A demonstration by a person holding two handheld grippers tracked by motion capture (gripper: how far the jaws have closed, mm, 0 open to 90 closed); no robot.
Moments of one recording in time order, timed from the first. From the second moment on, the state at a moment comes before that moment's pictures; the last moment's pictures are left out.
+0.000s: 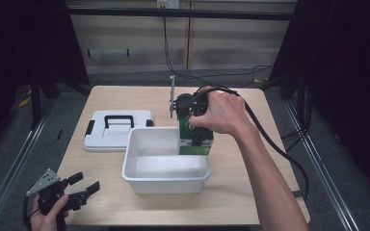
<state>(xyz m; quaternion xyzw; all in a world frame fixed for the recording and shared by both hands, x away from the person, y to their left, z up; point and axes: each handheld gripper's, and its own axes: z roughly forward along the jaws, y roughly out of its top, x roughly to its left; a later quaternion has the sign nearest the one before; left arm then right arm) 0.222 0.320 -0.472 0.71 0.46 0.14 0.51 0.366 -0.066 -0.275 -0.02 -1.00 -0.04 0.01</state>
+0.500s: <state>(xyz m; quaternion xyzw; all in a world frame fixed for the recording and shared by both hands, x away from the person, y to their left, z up) 0.222 0.320 -0.472 0.71 0.46 0.14 0.51 0.369 -0.041 -0.323 0.00 -1.00 -0.02 0.01</state>
